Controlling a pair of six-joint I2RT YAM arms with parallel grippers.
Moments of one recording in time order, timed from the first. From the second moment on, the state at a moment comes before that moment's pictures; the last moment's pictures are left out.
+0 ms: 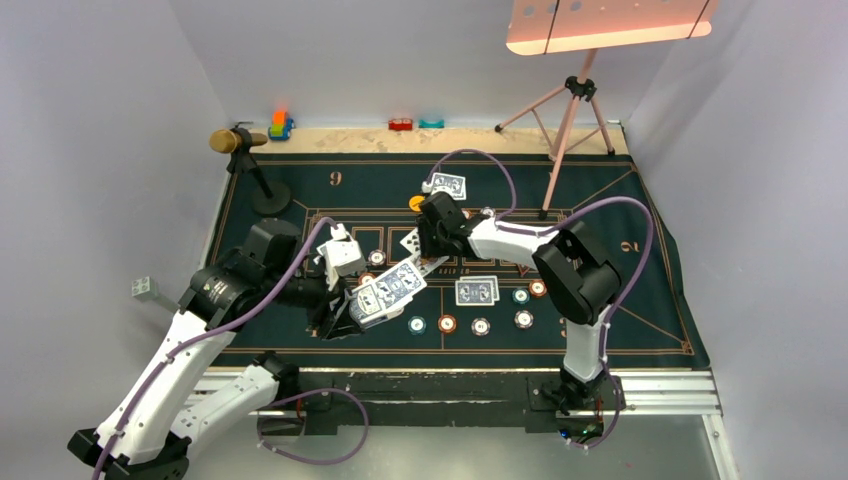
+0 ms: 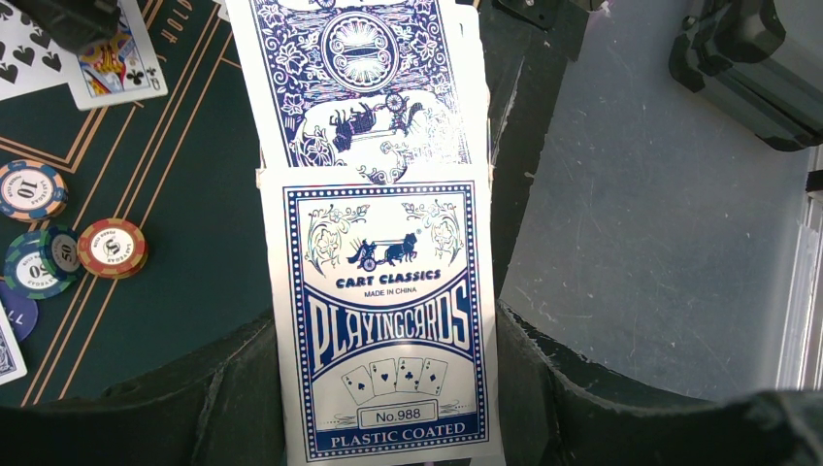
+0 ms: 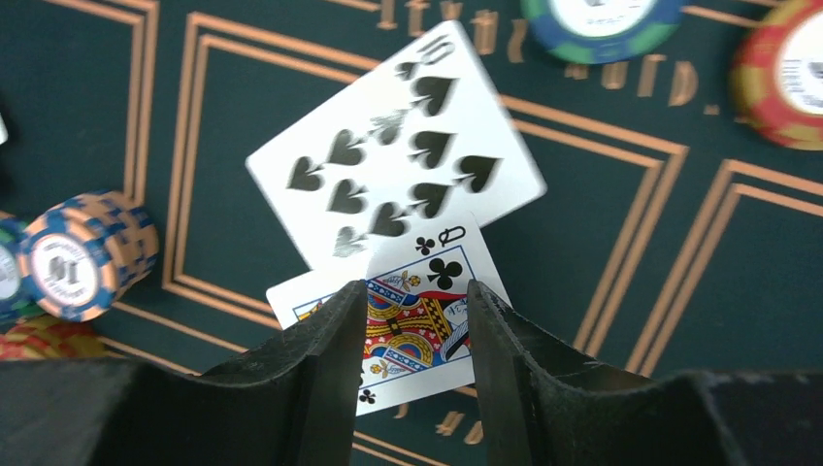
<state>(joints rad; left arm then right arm) -0.52 0.79 1.05 -1.09 0.71 0.25 0.73 1.91 1.19 -0.19 0.17 0.49</state>
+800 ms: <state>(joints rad) -0.52 0.79 1.05 -1.09 0.70 0.25 0.66 1.58 1.24 -0.33 -0.06 0.49</state>
